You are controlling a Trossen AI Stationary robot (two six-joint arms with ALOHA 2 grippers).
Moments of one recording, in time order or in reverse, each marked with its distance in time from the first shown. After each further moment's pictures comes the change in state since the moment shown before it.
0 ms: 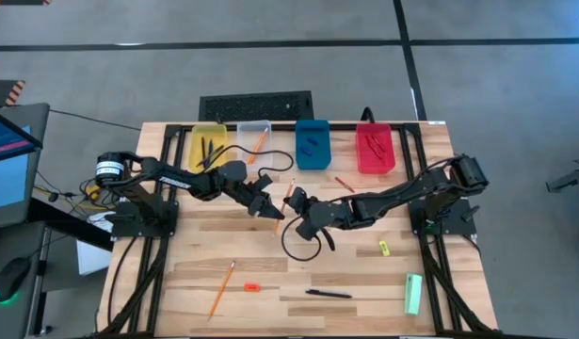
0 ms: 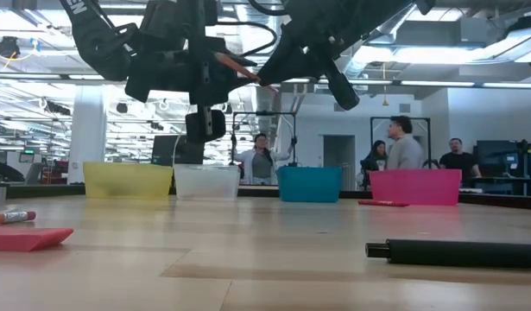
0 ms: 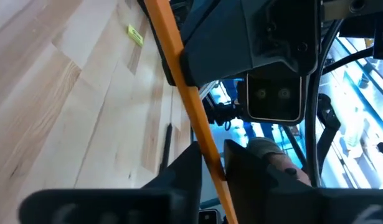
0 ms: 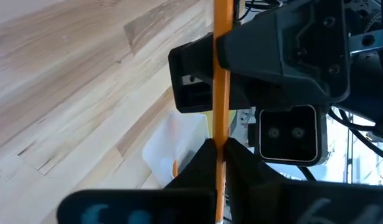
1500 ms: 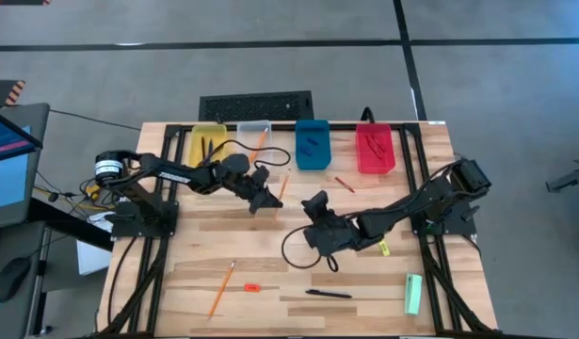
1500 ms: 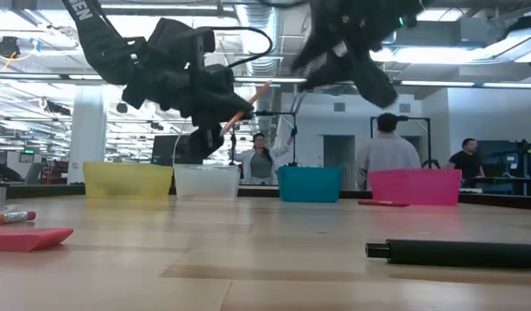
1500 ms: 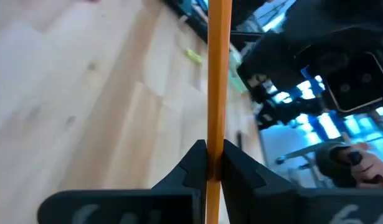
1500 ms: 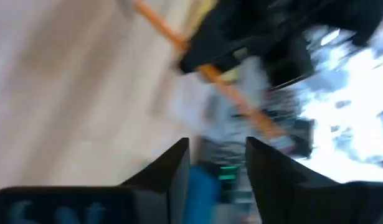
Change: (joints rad) left arm 0.091 -0.002 -0.001 -0.171 -0.075 0.369; right arm 0.156 0.000 0.000 -0.233 0.360 0.574
